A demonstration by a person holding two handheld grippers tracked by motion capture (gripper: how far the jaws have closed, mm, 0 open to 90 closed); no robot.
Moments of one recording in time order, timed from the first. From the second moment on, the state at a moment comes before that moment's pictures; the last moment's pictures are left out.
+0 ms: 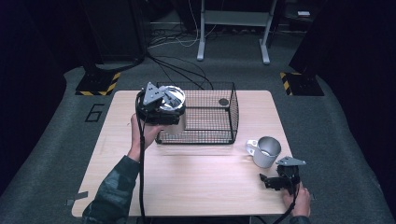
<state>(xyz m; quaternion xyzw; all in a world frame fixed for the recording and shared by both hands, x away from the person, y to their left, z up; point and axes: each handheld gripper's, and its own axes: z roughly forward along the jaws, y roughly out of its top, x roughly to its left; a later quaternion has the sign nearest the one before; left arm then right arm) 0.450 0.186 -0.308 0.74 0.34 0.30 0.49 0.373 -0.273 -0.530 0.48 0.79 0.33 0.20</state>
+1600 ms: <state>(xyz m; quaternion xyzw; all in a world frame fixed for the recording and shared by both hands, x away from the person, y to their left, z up) 0.549 0.174 -0.349 0.74 0.41 0.29 0.45 0.373 -0.272 -0.530 0.48 0.79 0.33 0.20</state>
